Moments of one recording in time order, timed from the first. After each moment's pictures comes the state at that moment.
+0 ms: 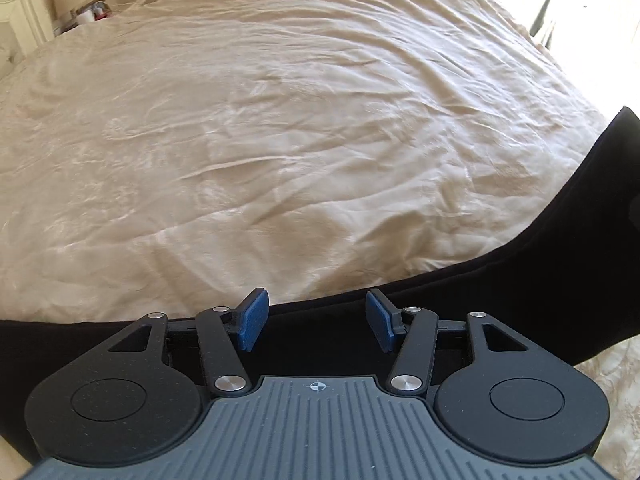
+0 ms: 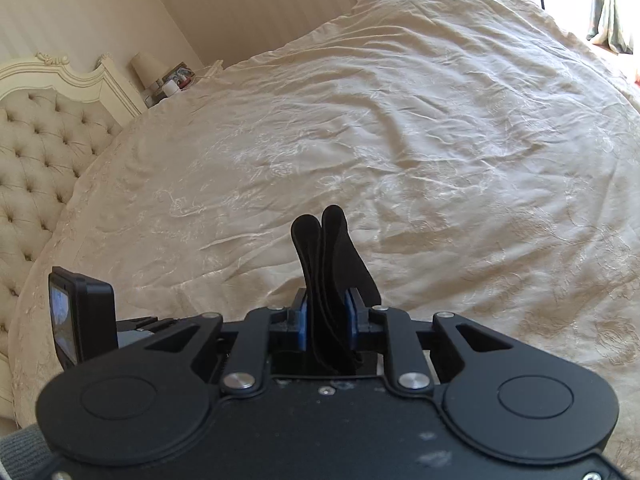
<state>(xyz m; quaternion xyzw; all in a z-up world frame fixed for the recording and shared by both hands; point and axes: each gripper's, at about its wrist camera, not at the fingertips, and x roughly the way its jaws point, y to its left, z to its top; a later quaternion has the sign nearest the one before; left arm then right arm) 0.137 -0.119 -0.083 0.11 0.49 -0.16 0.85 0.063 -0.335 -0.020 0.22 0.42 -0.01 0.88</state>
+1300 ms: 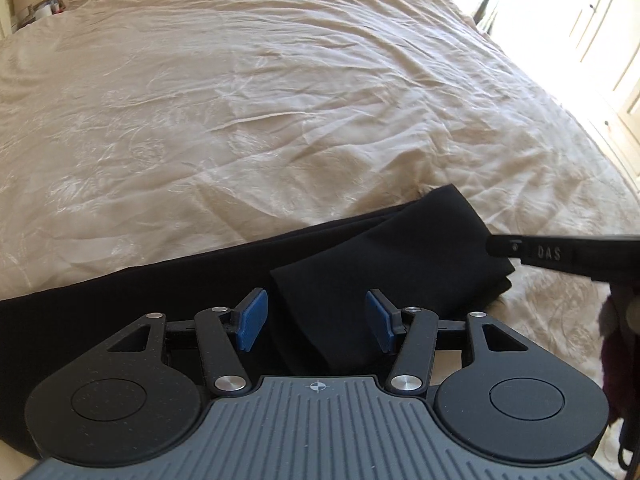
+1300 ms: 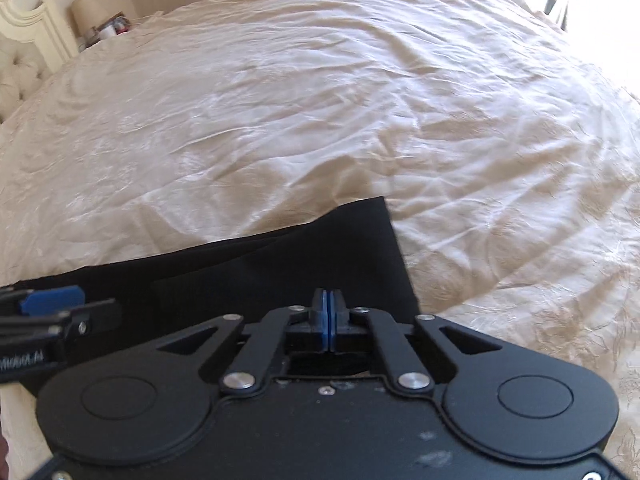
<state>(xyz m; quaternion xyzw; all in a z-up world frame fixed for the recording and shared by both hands) 0.113 -0.034 -0.095 0.11 0.49 -0.27 0.82 0.059 -0.225 -0.102 0.18 0.48 -0.14 0.84</state>
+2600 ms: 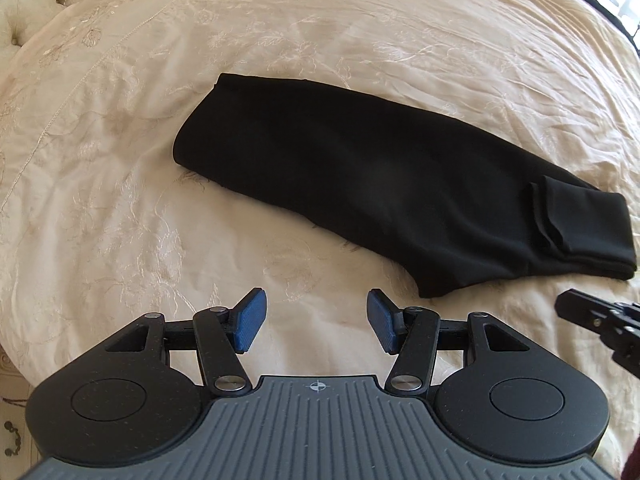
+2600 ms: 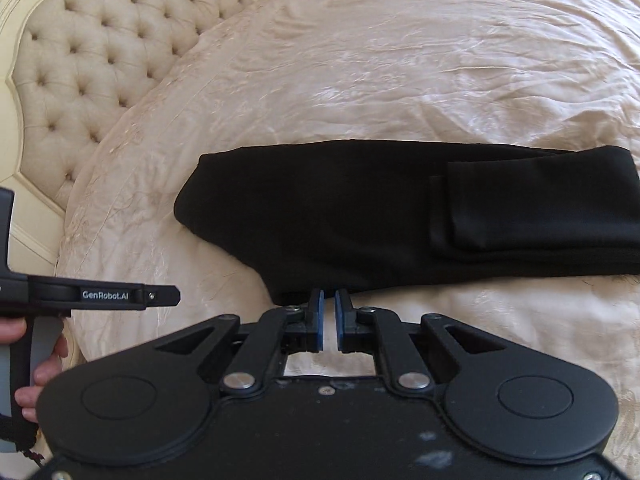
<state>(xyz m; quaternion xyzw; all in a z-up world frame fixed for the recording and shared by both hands) 0.026 0.179 -0.058 -0.01 0.56 0.02 0.83 -0.006 -0.043 -0.072 0.16 0.48 0.18 0.84</state>
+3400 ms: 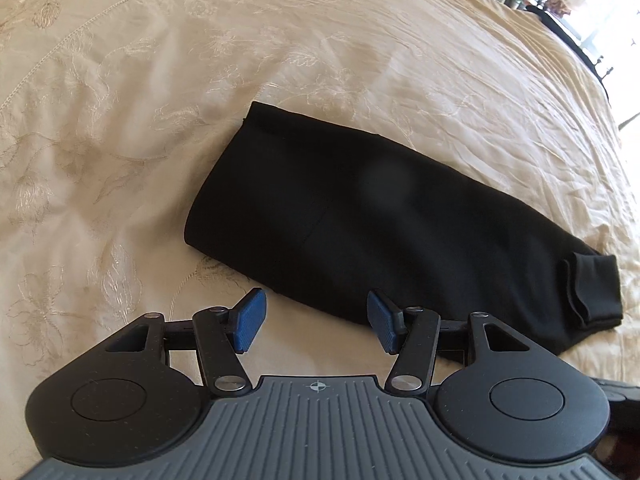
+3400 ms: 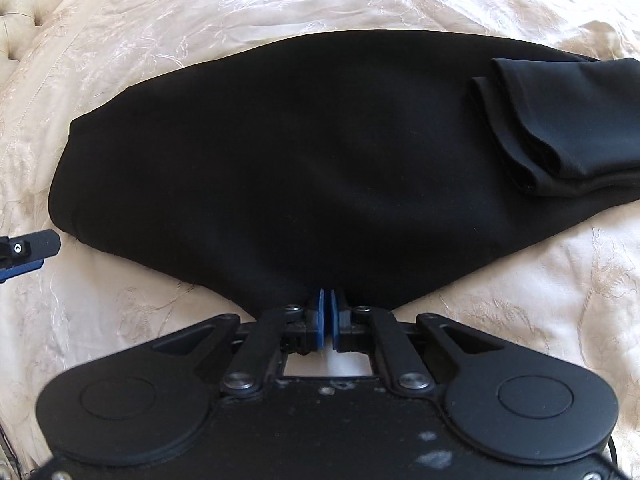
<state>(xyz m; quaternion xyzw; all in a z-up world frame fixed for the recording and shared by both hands) 0.123 0.302 -0.109 -0.09 0.55 -0.07 0.83 0.063 0.074 -0.157 0.15 0.60 -0.02 0.79</state>
